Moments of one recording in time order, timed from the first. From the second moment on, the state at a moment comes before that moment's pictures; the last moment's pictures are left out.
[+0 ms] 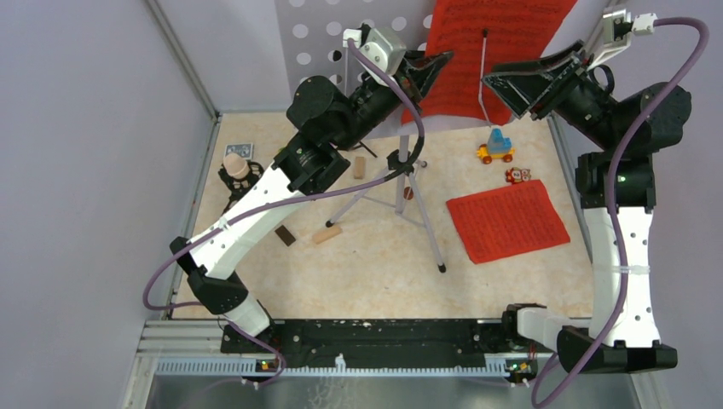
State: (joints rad) left arm -0.92 1.62 1.98 0.16 0.11 0.08; right arm 0.01 1.14 1.63 -0.01 -0.85 0.73
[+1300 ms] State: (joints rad) left arm -0.93 1.56 1.91 0.16 0.03 0.08; right arm 0.10 1.16 1.53 0.15 -0.85 0.71
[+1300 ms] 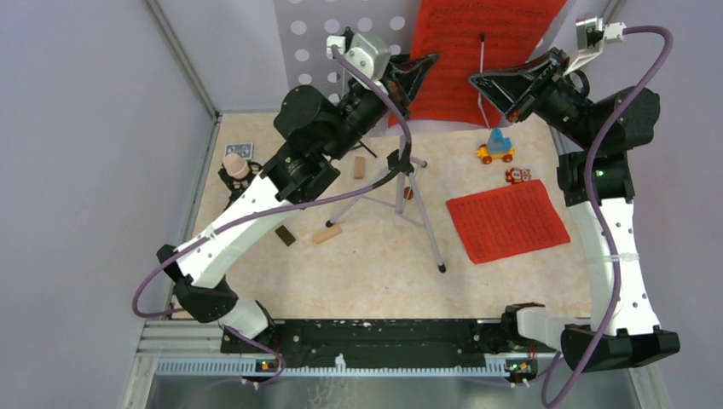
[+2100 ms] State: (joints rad) left arm -0.92 1.12 1.79 -0.04 -0.07 0.17; right arm 0.10 1.10 1.53 0.12 -0.80 0.63
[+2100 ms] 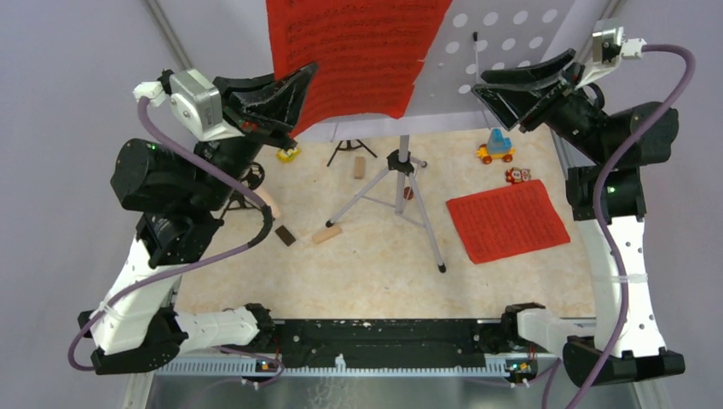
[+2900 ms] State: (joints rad) left arm -0.92 1.18 1.81 -0.15 0.25 0.10; right arm 0.10 1.09 1.45 0.84 -1.03 0.86
